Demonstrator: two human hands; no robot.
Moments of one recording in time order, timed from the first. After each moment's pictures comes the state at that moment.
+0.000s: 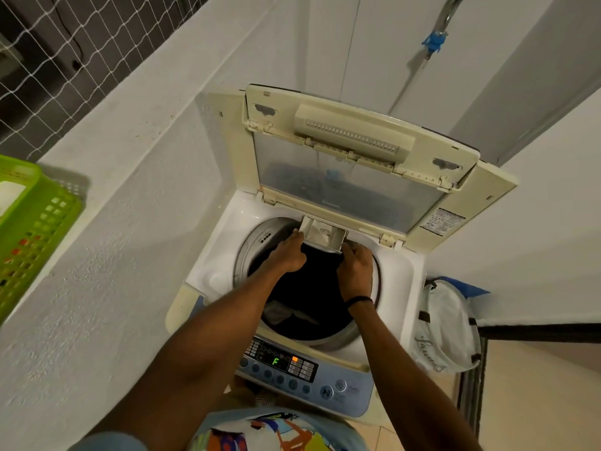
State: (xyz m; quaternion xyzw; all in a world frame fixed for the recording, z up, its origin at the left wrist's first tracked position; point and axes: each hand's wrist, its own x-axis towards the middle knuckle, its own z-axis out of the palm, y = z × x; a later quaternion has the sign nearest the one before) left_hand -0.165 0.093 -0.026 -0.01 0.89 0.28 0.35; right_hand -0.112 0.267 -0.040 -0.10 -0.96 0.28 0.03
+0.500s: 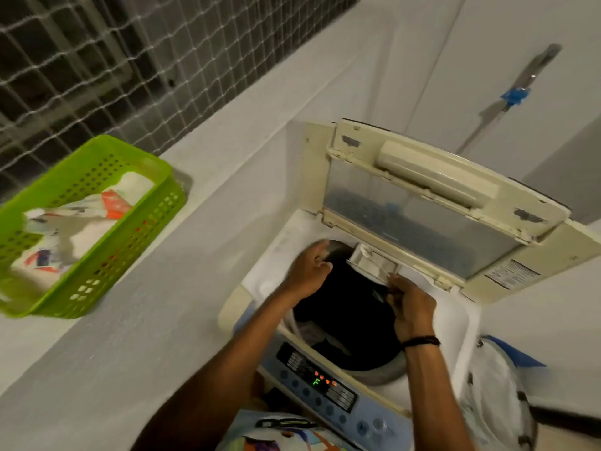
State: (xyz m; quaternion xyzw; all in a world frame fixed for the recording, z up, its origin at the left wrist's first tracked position) left_hand -0.105 0.028 0.069 -0.13 0.80 0.57 0.14; right_hand -0.102 0.240 0.050 -0.37 -0.54 0.75 -0.09
